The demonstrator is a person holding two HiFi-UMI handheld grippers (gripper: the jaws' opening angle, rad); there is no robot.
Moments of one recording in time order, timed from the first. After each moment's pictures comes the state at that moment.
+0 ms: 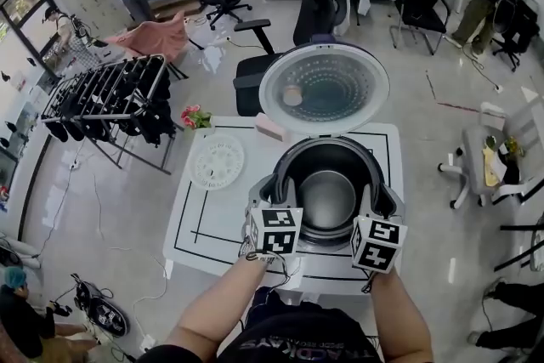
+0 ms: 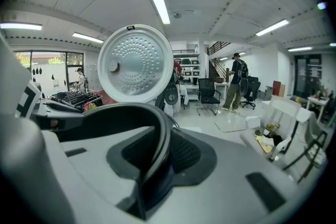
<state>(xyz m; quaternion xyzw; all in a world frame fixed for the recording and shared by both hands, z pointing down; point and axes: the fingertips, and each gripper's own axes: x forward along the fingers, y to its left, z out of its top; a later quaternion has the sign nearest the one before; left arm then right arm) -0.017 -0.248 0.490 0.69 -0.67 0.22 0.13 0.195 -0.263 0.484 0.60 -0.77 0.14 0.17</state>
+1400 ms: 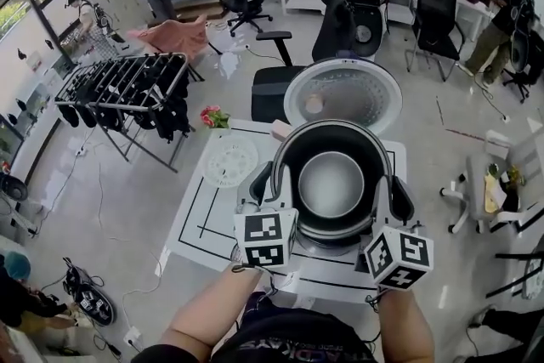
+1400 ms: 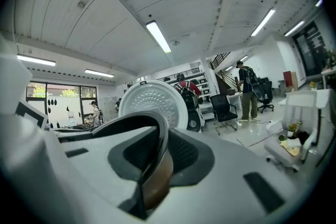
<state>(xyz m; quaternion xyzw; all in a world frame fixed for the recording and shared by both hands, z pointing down) -0.046 -0.213 0.370 0.68 -0.72 0.08 0.07 0.174 -0.240 0.359 0.56 -0.82 0.12 0.00</state>
